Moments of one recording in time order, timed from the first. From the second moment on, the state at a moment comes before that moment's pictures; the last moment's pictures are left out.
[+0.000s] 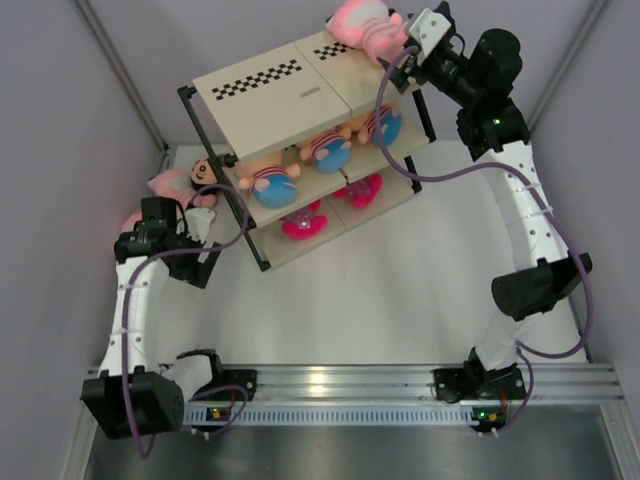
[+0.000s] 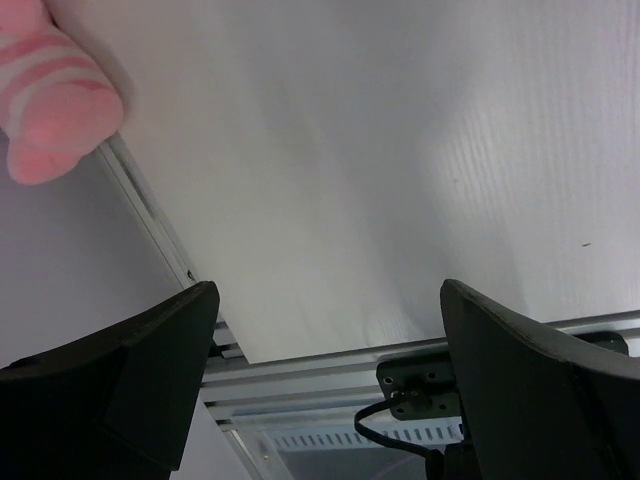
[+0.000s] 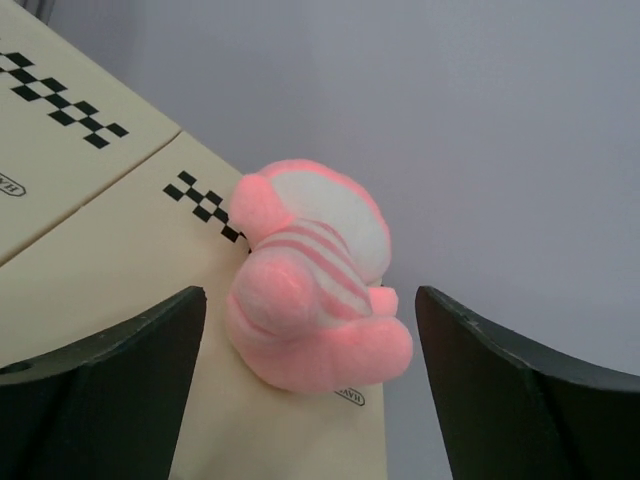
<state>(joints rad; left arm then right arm) 0.09 1.07 1.08 -1.12 0.01 0.49 0.30 1.78 2.15 -0.15 -0.49 -0.61</state>
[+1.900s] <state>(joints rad) 0.26 1.81 1.20 -0.09 0.21 0.43 0.30 1.14 1.46 -0.02 -0.54 -0.60</state>
